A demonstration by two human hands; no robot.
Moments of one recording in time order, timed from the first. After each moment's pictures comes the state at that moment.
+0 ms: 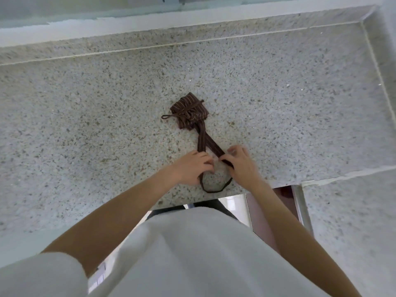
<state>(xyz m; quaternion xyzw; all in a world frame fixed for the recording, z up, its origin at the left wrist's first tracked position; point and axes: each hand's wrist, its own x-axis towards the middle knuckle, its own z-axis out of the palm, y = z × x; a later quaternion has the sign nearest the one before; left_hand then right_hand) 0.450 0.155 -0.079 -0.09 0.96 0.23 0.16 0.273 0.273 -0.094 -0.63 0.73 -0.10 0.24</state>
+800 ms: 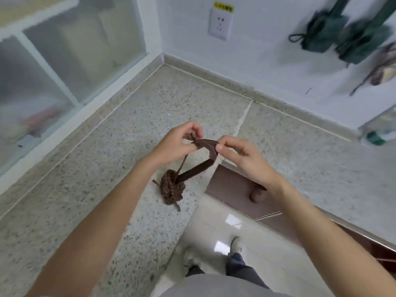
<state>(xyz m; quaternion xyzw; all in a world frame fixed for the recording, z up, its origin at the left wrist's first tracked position) 0.296 0.202 0.124 0.09 0.84 0.53 0.05 0.294 0.407 0.146 -0.27 0.76 -0.56 0.19</state>
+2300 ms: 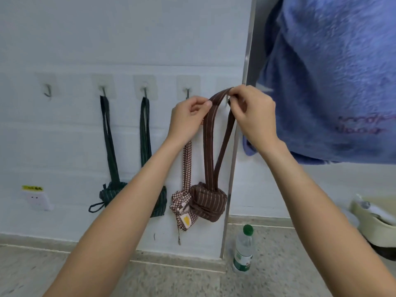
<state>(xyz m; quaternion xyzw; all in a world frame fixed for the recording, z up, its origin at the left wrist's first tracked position) -0.045 0.732 0.415 0.27 0.71 0.62 -0.22 -0.003 0.885 0.427 -0.14 0.79 -0.19 -0.57</state>
